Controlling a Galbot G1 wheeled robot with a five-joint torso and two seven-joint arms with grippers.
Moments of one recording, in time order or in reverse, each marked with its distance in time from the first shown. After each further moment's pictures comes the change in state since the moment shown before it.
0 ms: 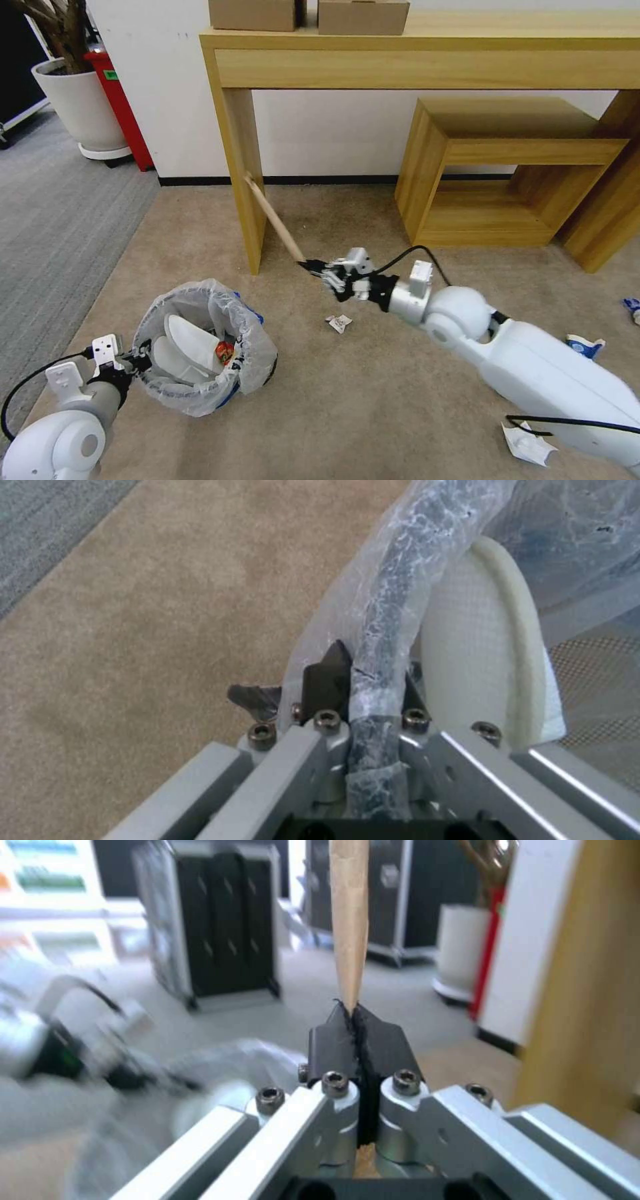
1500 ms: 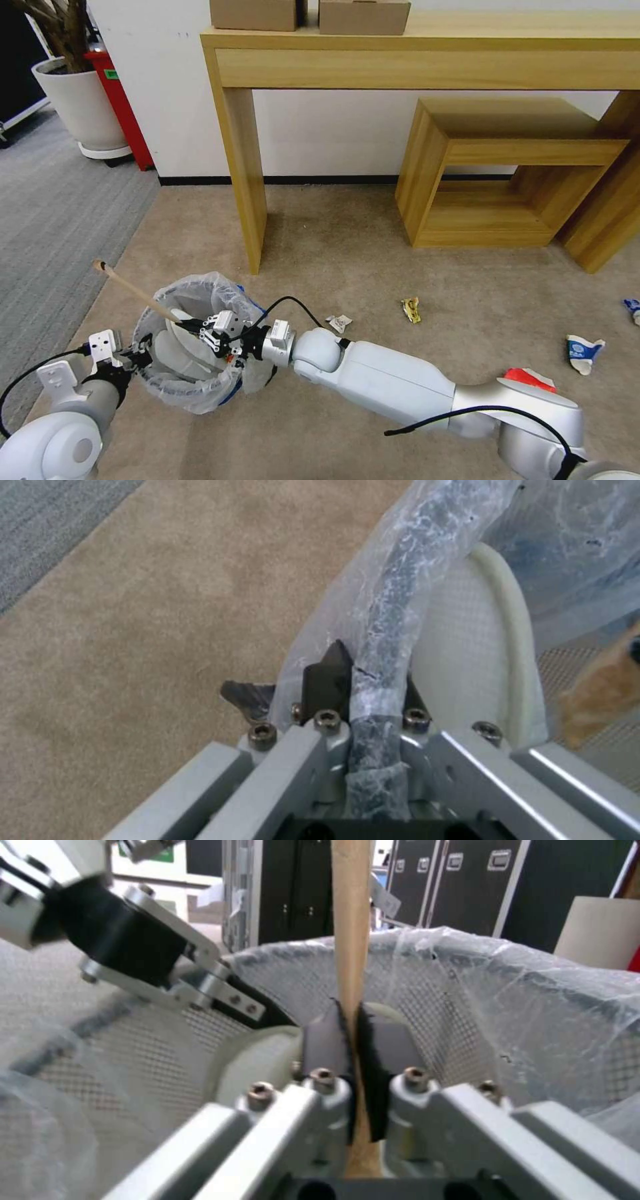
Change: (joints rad) left arm 0.022 -0.018 -0.017 -0.073 -0.033 0.014 -0.016; right arm 0.181 0.511 -0.466 -0.569 -0.216 0.294 0.065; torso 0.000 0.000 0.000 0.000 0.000
